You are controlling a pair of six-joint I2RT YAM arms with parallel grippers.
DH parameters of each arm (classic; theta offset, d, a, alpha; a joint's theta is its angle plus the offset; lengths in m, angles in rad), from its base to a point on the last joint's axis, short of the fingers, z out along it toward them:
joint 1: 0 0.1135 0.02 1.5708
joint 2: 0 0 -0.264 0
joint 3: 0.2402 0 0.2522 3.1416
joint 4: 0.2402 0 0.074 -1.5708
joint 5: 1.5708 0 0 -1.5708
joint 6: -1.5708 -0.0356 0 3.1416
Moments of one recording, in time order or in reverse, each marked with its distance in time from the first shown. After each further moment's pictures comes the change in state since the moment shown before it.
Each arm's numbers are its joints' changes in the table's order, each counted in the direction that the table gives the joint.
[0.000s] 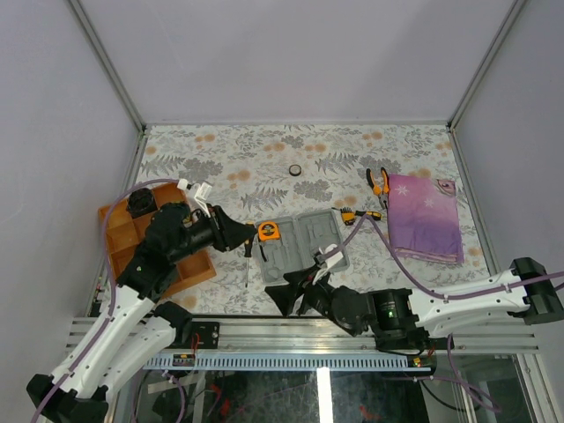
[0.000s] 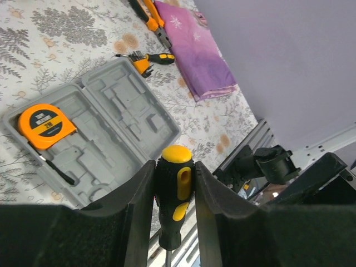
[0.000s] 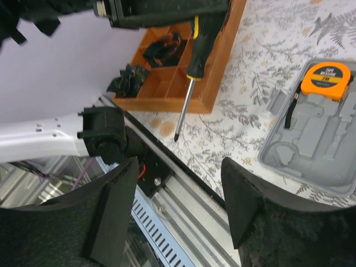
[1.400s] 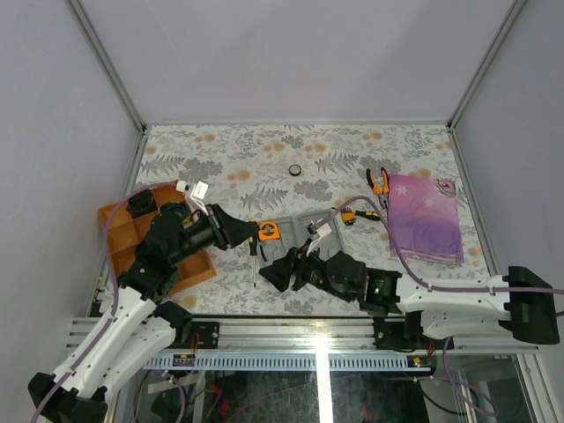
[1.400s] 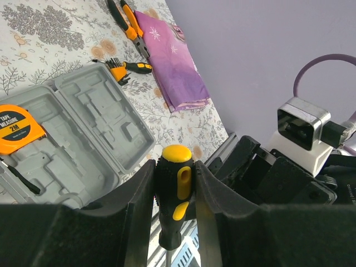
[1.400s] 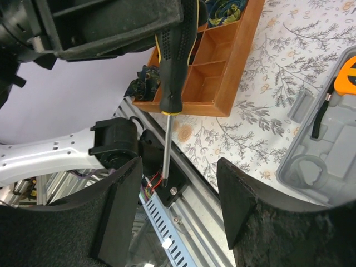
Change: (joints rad) left arm -0.011 0.024 -0.061 -0.143 -0.002 0.187; right arm -0.320 -0.049 -0.058 -0.174 -0.431 -0.110
